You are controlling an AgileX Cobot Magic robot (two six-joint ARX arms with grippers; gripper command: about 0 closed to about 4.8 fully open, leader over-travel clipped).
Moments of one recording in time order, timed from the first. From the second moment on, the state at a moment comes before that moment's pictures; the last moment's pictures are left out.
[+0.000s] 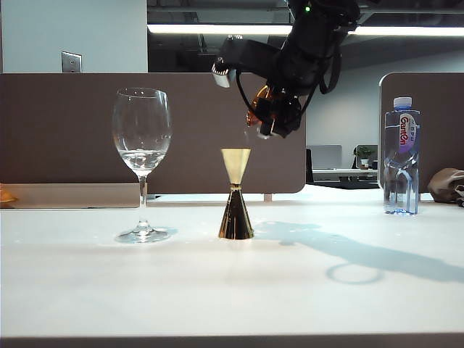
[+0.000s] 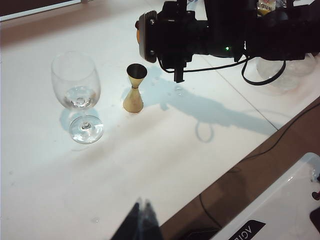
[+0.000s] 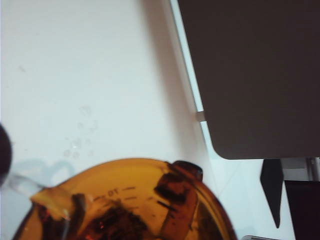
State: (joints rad) left arm -0.48 0.80 1.58 -1.31 0.22 -0.01; right arm 0.58 1.72 1.26 0.03 0.23 -1.03
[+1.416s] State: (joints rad) left arm -0.48 0.80 1.58 -1.31 0.22 -0.01; right arm 0.61 1.72 1.26 0.14 0.23 -1.52
